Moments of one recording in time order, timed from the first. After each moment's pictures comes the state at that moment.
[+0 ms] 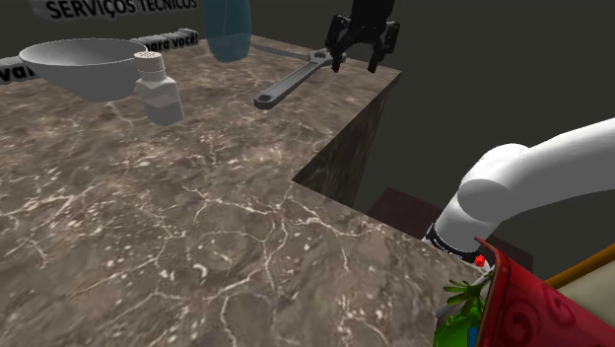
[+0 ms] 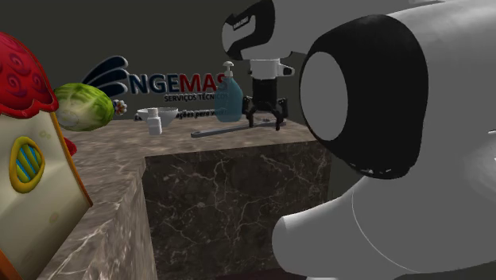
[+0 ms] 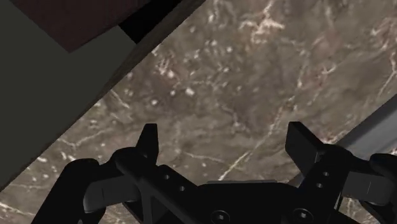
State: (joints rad) arm -0.16 -0.67 0.25 -2.18 0.11 1.63 0.62
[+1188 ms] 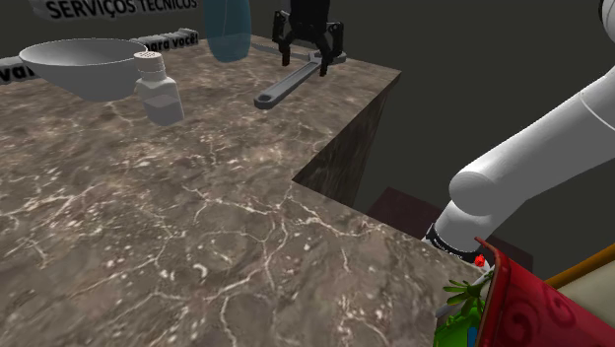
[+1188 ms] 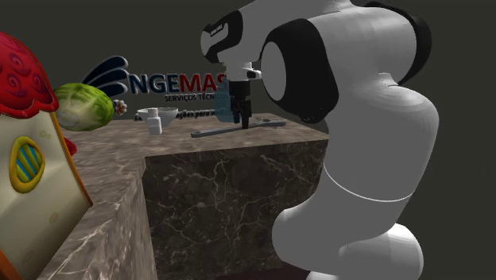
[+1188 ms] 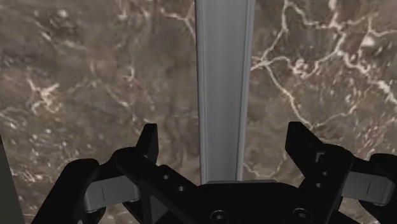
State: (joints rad) arm -0.37 -0.34 0.55 -1.87 0.15 1.61 1.50
